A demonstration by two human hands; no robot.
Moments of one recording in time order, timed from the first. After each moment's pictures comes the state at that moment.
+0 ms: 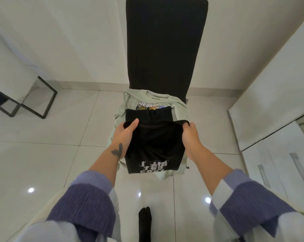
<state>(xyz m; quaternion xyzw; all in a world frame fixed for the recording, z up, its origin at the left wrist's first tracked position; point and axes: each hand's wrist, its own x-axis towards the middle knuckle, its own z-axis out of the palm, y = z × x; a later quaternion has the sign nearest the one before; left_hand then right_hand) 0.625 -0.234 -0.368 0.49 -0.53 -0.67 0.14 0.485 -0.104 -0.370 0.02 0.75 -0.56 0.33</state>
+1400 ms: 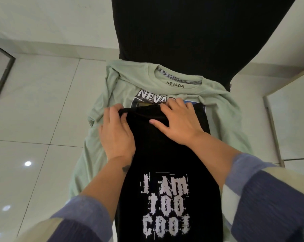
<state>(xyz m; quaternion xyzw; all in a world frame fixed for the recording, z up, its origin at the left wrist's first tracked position) 0.491 -0.387 -0.607 0.50 -0.76 -0.28 0.32 0.343 -0.311 -0.603 -0.56 0.83 -0.04 0.05</state>
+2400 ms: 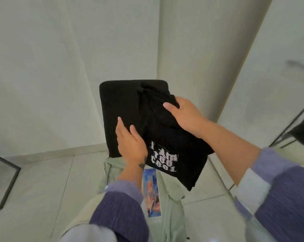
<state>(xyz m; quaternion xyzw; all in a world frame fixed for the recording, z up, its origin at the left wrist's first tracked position) 0.449 -0.293 -0.229 0.38 -0.72 -0.40 0.42 0.378 -0.173 -0.108 -0.34 0.83 -0.44 0.07</state>
